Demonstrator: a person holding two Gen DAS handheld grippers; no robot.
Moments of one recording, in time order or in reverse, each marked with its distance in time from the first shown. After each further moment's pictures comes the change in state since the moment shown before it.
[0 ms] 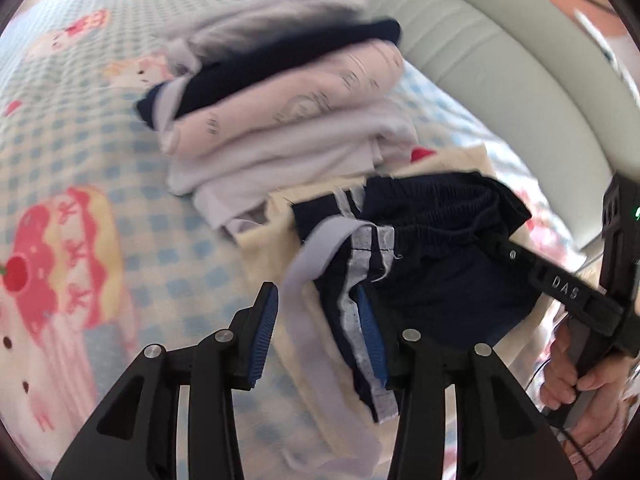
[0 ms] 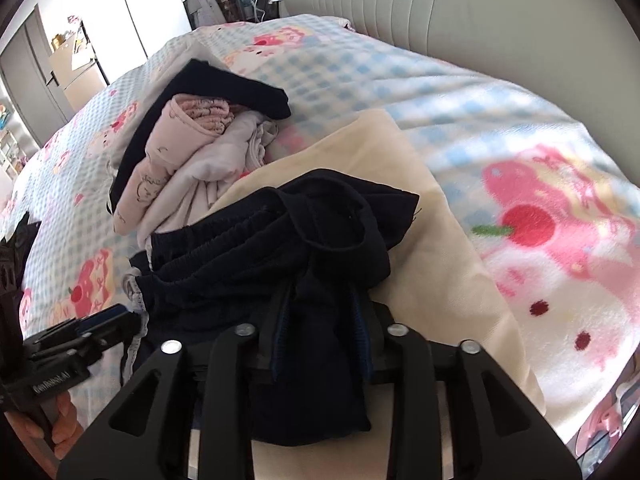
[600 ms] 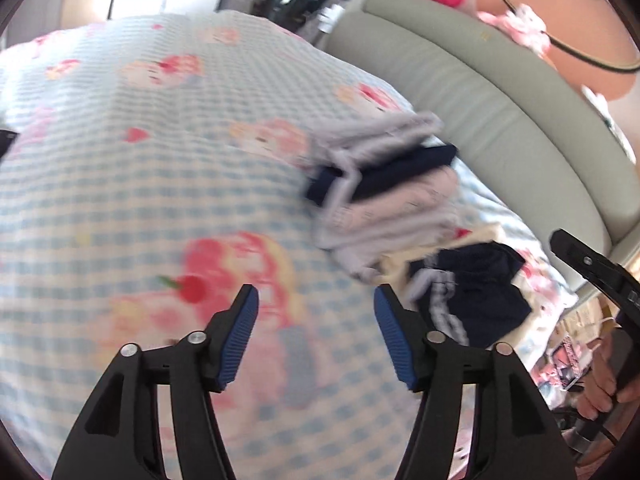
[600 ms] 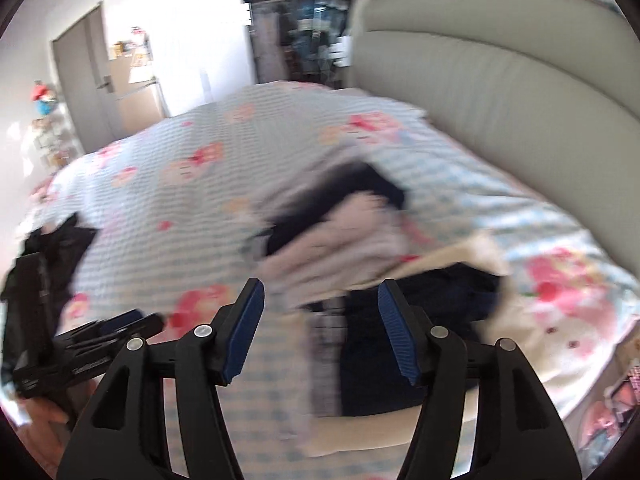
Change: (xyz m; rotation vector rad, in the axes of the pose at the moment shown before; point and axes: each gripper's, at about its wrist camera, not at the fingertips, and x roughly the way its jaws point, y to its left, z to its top) left arm -0.148 0.109 -0.001 -0.060 -0.197 0.155; right arm -0.105 0.158 0.002 -0.165 -0.199 0.123
